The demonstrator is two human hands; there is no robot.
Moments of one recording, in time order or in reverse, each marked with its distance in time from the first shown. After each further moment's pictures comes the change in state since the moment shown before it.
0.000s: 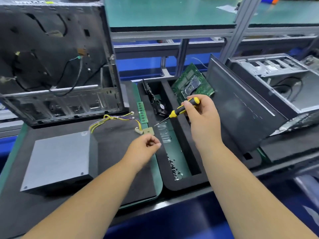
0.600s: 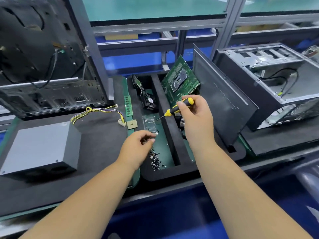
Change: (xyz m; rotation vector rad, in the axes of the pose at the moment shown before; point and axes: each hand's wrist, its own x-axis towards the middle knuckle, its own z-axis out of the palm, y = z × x) left_hand -0.007 0.012 0.088 0.178 0.148 0.145; right_hand 0.001 0.036 -0.088 0.050 0.020 0.060
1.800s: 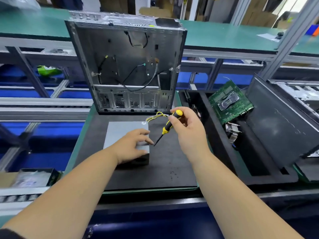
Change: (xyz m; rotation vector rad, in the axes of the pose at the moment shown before) left_hand -0.043 -0.095 -0.258 0.340 -0.296 0.180; right_hand -0.120 -0.075 0.202 -0.013 -0.380 -0.061
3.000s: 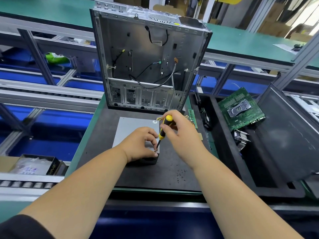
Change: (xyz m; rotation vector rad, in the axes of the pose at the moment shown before) left_hand -0.002 -0.018 -0.001 -0.144 0.148 0.012; right_hand 0.010 0.000 0.049 -0.379 -0.314 -0.131
